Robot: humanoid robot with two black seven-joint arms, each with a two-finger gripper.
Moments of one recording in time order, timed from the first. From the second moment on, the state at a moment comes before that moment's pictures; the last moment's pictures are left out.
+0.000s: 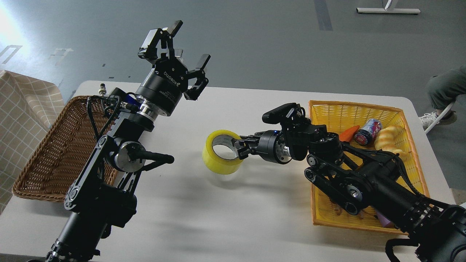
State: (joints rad) left arm -0.32 -0.04 -1.40 -1.47 0.77 -0.22 -0.02; right arm 0.74 -0.01 0.65 1.03 -2.14 0.49 0.08
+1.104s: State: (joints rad) left arm -0.31 -0.04 -1.40 -1.47 0.77 -0.22 -0.02; right arm 0.68 0.00 0.65 1.02 -2.14 0.49 0.08
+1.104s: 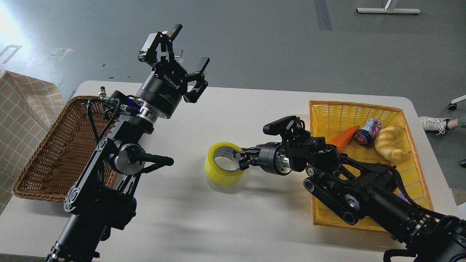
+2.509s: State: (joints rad) left arm -0.31 -0.04 -1.42 -1.50 0.78 -0.21 -0.02; right arm 0.57 -0.20 1.20 1.49 -1.56 0.49 0.09
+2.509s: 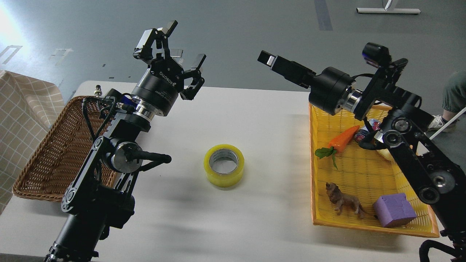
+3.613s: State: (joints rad) left arm -0.26 -0.04 -1.47 -1.56 0.72 -0.32 -0.07; right arm 0.38 -0.02 1.51 1.63 -0.93 0.33 0.04
